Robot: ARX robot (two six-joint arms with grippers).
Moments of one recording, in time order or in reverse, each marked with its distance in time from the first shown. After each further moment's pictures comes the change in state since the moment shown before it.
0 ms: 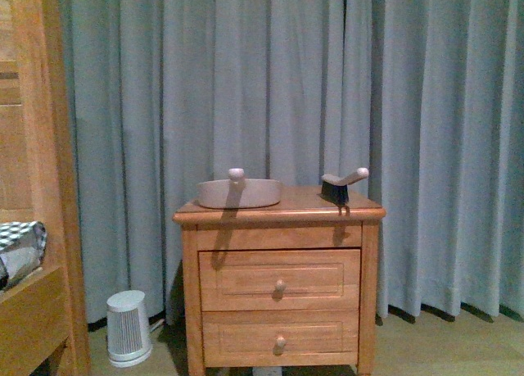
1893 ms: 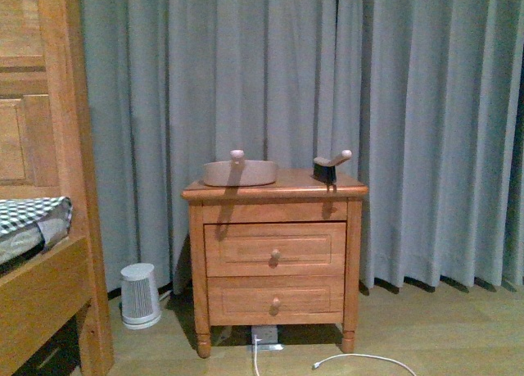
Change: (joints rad) left arm 0.000 0.000 0.000 0.000 0.000 0.000; right arm 0.000 0.000 0.000 0.000 0.000 0.000
